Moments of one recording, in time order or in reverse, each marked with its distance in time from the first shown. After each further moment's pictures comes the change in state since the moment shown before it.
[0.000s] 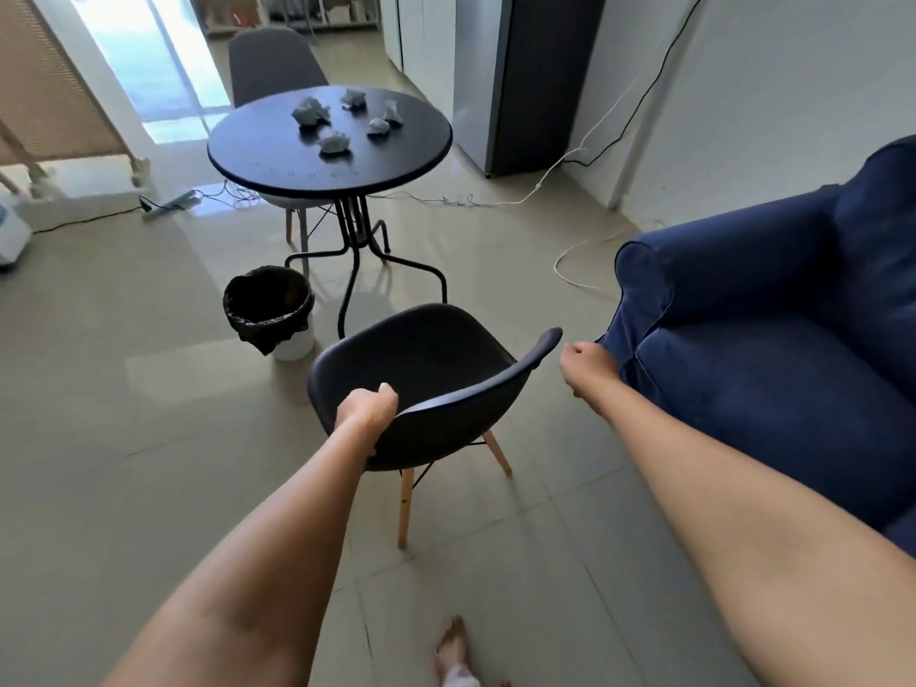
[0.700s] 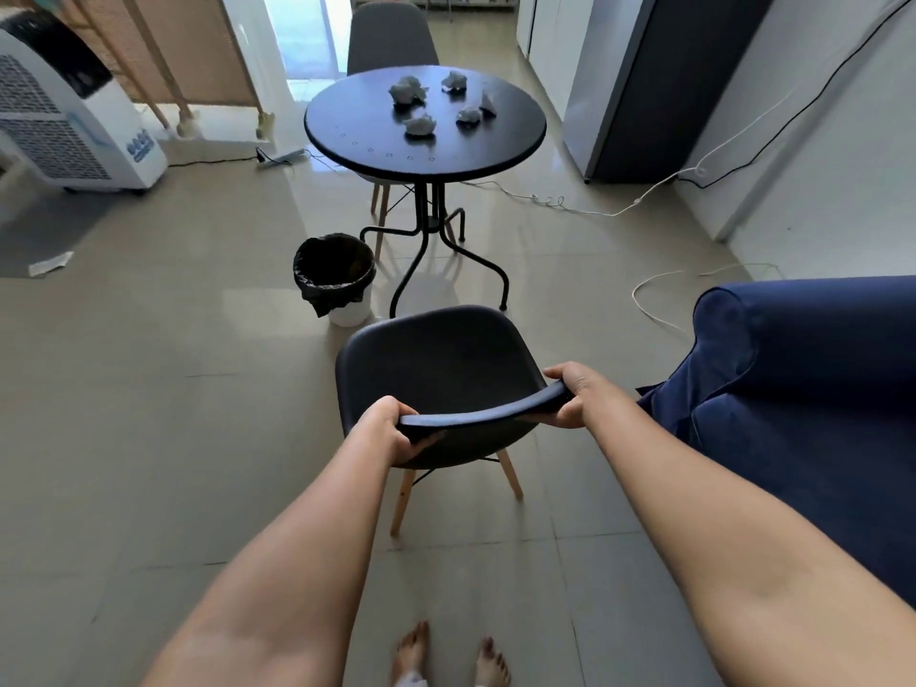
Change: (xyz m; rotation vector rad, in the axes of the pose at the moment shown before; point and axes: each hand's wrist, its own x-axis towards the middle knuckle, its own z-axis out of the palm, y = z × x) left_hand -0.021 0.041 0.039 -1.158 -0.199 -0.651; right_hand 0.077 -0.037 0.017 0.557 -0.536 0.612
